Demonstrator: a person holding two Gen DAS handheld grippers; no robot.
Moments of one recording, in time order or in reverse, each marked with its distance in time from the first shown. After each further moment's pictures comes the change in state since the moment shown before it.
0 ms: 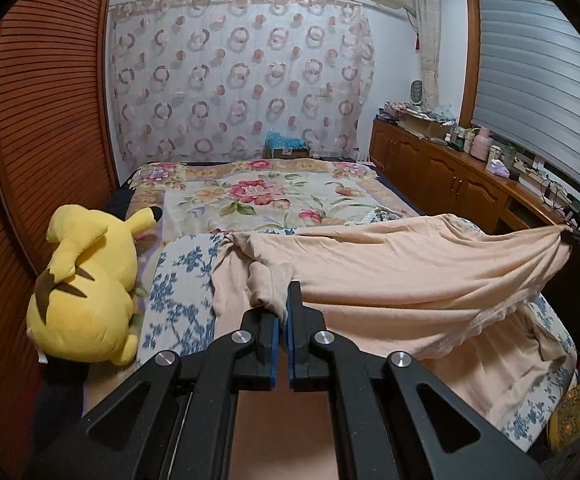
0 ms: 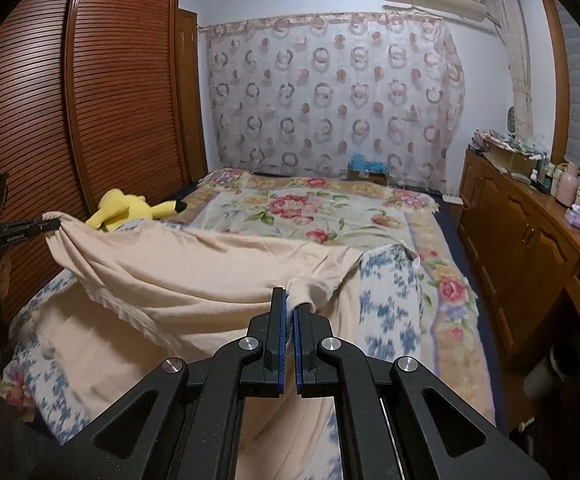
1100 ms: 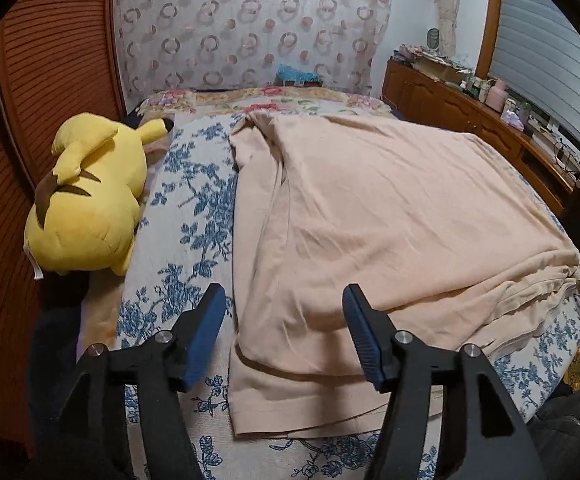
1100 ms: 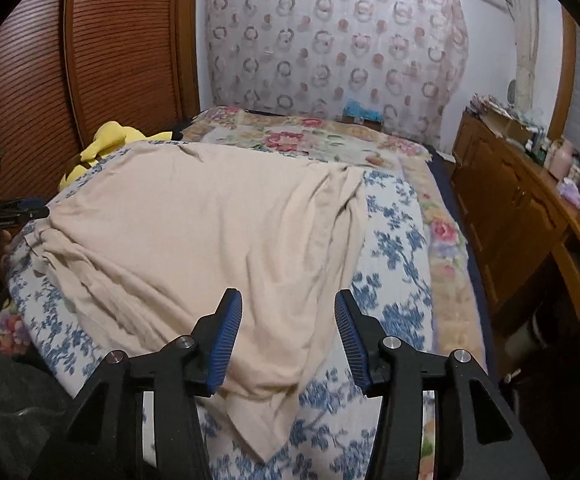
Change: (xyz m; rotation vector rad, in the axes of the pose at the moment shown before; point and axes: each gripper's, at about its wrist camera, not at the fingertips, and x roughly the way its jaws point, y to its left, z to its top) left arm 0.019 0.024 -0.098 -0.028 0.234 0.028; right arm 0.003 0.026 -0.004 -0.052 0.198 -0.052
